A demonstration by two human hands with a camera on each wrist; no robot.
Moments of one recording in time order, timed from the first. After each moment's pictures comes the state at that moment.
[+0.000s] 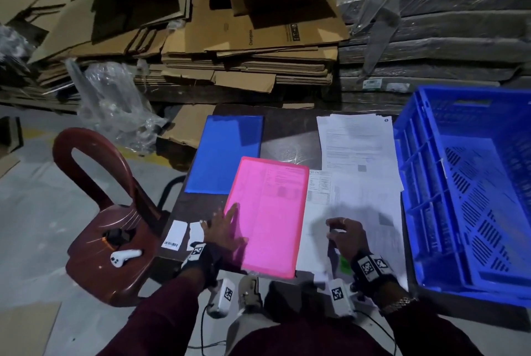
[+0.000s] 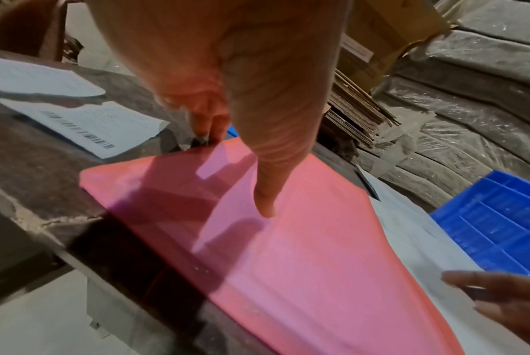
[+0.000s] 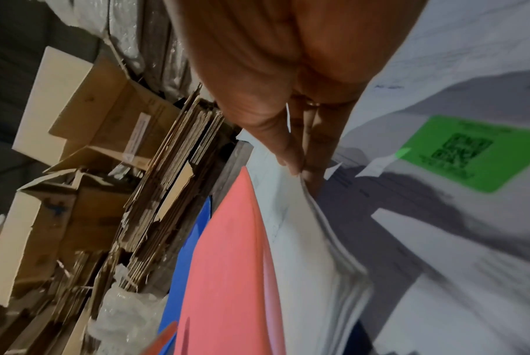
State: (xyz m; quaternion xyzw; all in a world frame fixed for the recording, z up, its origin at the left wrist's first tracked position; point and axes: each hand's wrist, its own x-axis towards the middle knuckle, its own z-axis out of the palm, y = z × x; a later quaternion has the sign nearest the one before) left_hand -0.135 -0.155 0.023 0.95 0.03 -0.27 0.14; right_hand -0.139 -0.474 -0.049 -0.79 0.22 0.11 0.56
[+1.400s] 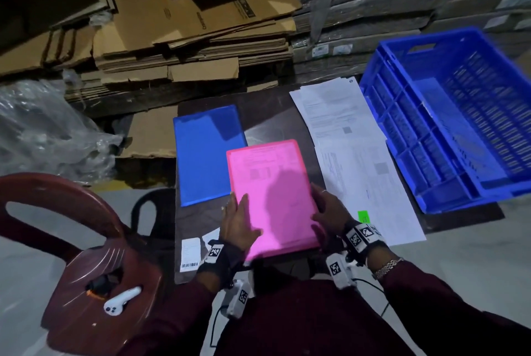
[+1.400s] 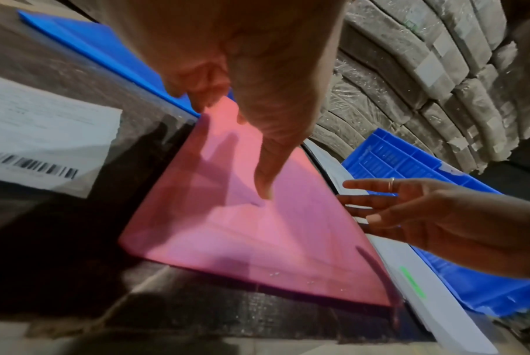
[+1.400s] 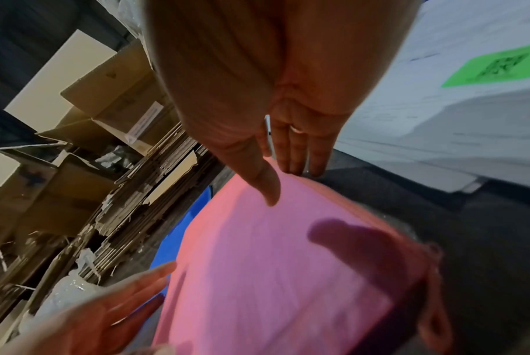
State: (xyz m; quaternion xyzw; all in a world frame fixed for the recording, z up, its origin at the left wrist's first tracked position) left_hand -0.108 -0.103 -0.028 0.94 -0.08 -0.20 0.26; right_hand -0.149 -0.374 -0.043 -0.80 0.16 0.15 0.55
